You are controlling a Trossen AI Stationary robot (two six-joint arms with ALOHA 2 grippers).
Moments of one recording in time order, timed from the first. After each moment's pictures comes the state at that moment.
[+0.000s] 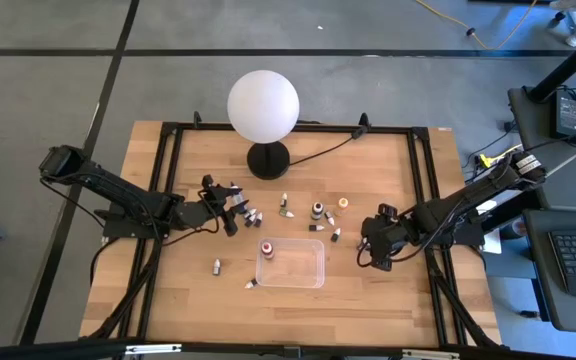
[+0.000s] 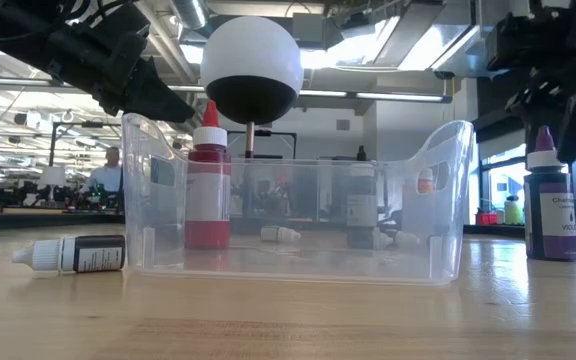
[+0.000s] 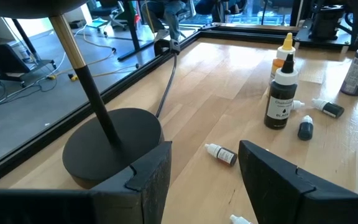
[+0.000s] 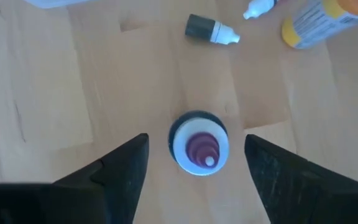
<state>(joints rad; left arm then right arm) -0.28 1.03 0.35 0.26 -0.83 -0.27 0.46 1.20 0.76 -0.80 0.21 0.65</state>
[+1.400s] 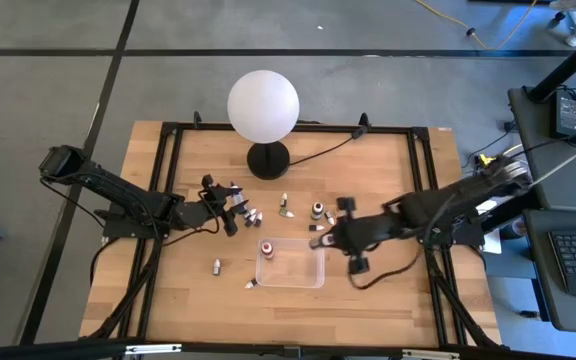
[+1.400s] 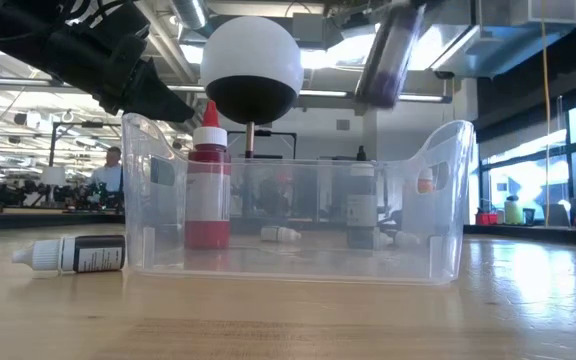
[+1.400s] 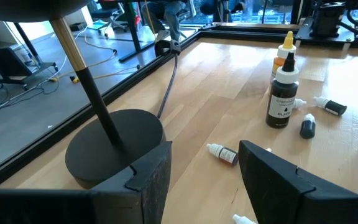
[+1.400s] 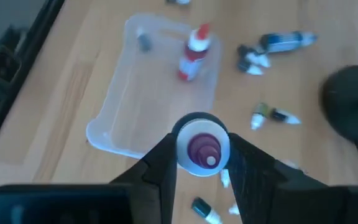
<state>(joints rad) -0.28 1.03 0.35 0.26 -0.83 -0.25 0.39 1.45 1.28 -0.72 0.22 0.04</state>
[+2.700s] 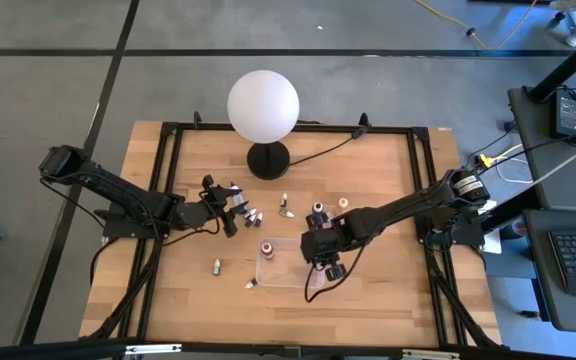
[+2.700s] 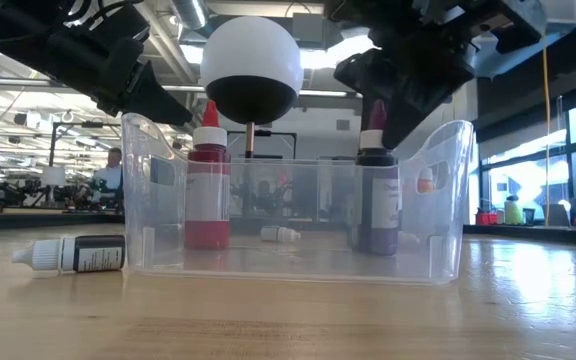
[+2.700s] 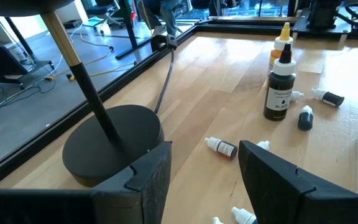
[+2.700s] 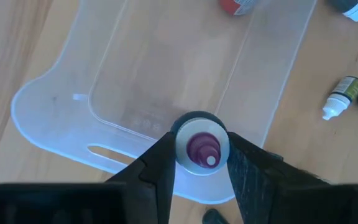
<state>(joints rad) -0.28 1.03 0.35 0.23 -0.81 -0.25 0.30 1.80 1.34 -0.73 0.09 -0.08</state>
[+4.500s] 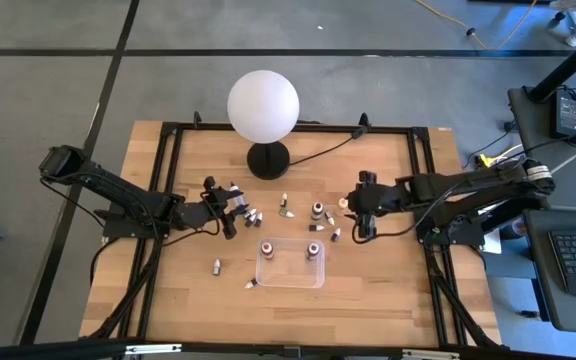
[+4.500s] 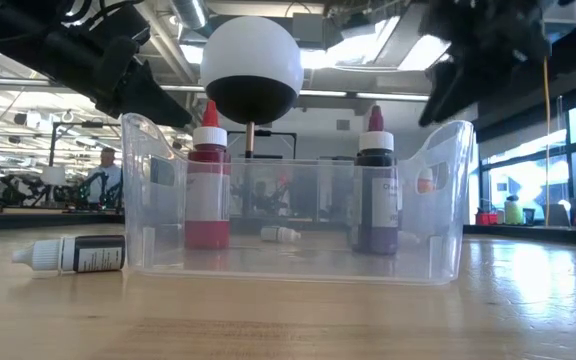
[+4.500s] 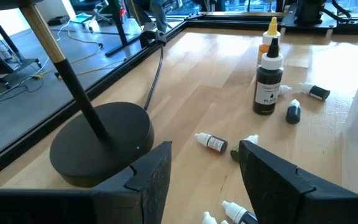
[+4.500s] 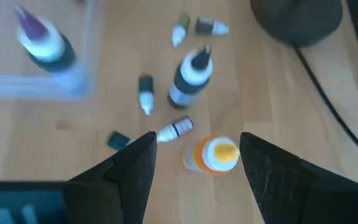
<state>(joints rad) -0.28 1.03 0.35 0.23 -0.77 -0.25 0.10 1.15 0.83 -0.61 0.24 0.02</state>
